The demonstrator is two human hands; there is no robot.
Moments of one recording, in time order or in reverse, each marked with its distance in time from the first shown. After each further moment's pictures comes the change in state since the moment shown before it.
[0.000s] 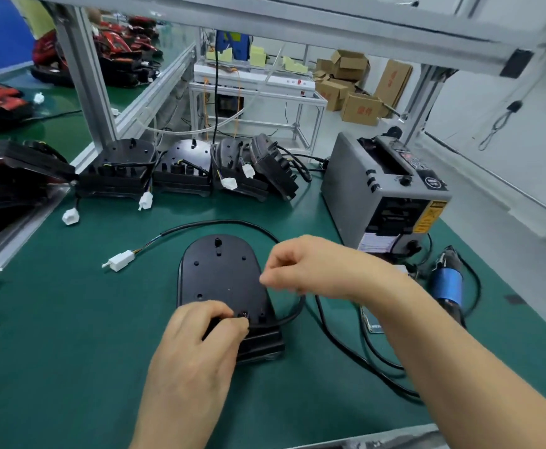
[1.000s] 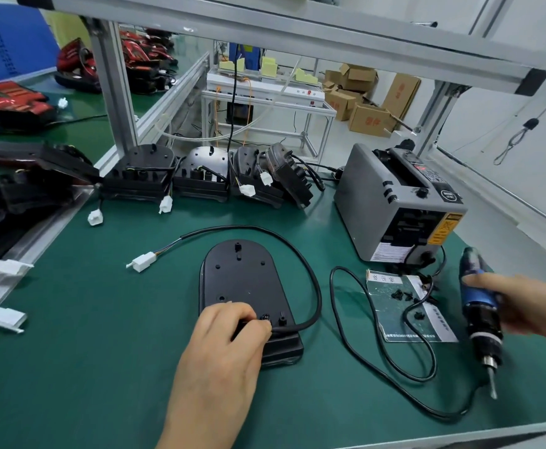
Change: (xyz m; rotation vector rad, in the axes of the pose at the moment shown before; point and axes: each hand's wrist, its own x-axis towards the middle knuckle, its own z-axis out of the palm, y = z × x) left_hand 0.001 0.003 -0.003 0.008 -0.007 0.011; right_hand -0.097 0.190 -0.081 0.576 0.494 0.846
